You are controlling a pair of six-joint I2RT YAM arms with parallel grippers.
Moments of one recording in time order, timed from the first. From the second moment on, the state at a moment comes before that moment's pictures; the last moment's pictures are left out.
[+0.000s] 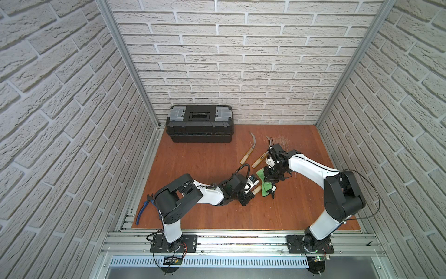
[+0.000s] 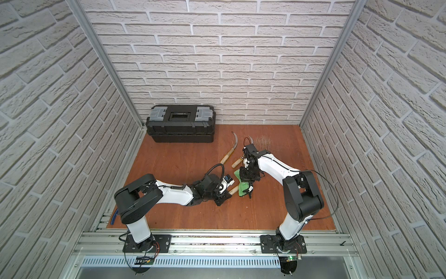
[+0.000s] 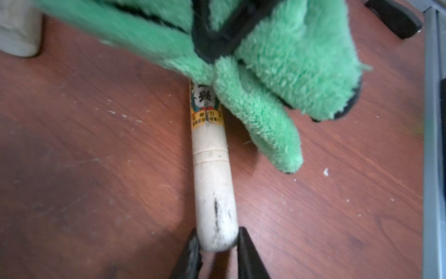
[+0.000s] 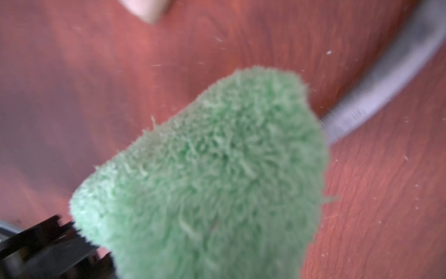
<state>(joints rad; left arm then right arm) -0.98 1.79 0.75 0.28 0.22 -0.10 0.35 1.66 1.13 -0.89 -0.23 0.41</state>
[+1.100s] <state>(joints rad) -0.99 1.78 0.72 0.32 0.23 -0.11 0.32 1.70 1.04 -0.70 -0.20 0.42</state>
